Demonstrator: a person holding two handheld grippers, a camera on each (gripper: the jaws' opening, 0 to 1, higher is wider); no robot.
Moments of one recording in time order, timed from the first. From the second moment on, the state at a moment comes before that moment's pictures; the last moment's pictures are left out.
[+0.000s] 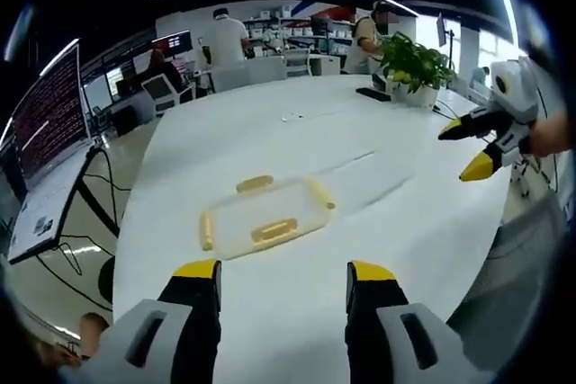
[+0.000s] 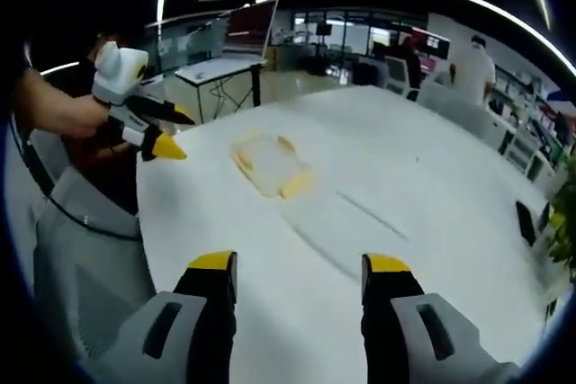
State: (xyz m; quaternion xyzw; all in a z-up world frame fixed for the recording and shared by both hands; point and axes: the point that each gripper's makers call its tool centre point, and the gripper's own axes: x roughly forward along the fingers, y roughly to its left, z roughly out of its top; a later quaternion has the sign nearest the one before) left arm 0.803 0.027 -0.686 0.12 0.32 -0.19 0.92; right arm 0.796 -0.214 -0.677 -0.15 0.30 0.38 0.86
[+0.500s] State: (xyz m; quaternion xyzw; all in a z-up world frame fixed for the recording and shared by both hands) left arm 0.816 0.048 -0.694 0.13 0.33 -0.19 0.91; right arm 0.824 -0.198 -0.679 -0.18 0.31 0.41 0.84
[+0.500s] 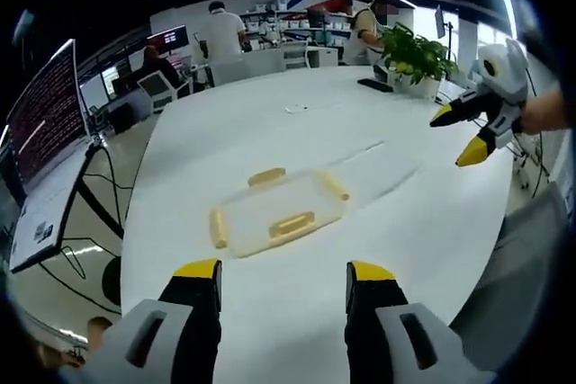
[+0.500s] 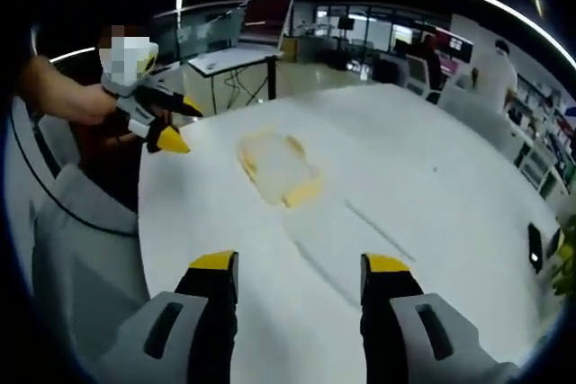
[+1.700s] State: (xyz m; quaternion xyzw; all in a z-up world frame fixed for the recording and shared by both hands) left arm 0.874 0.058 -0.699 0.24 0.36 -0.33 0.84; right arm 0.873 -0.128 -0.696 -0.24 0.30 0.52 0.76
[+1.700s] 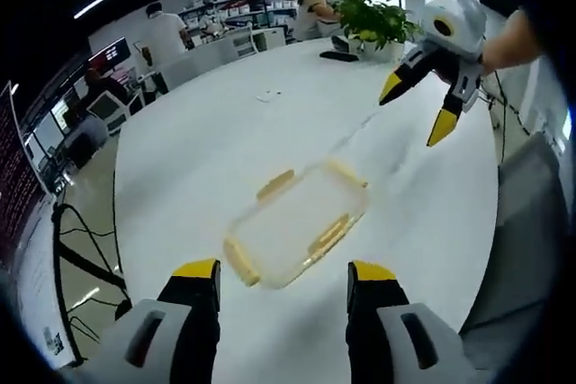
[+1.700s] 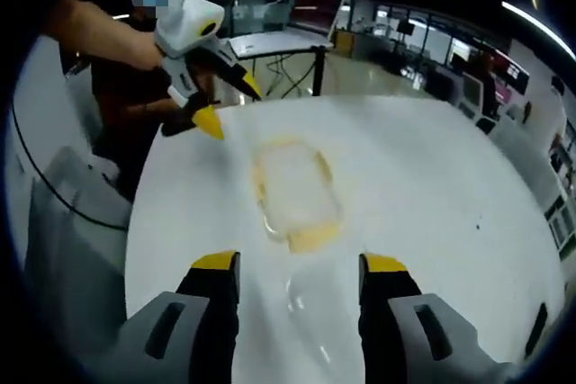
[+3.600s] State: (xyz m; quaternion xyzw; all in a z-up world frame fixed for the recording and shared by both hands) left arm 0.929 0.063 -0.760 0.35 0.38 -0.55 0.65; right arm 0.912 -0.081 -0.769 -0.33 0.34 0.59 0.65
